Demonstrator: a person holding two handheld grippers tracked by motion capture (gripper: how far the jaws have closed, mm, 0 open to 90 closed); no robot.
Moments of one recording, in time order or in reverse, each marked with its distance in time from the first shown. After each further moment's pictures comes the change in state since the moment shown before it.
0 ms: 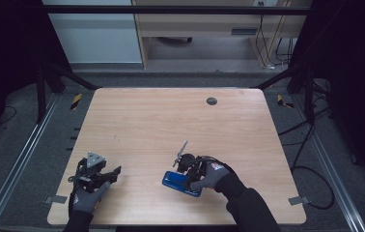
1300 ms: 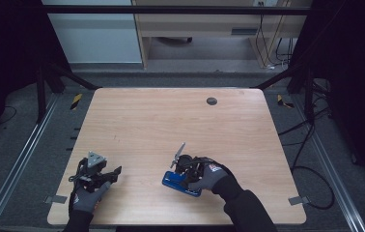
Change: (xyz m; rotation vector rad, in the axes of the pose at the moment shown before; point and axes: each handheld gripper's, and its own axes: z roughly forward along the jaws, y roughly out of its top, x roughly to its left) left arm 0.000 0.000 0.001 0.004 -0.002 0.008; right arm 0.004 0.003 0.004 -0.028 -0.034 -0.027
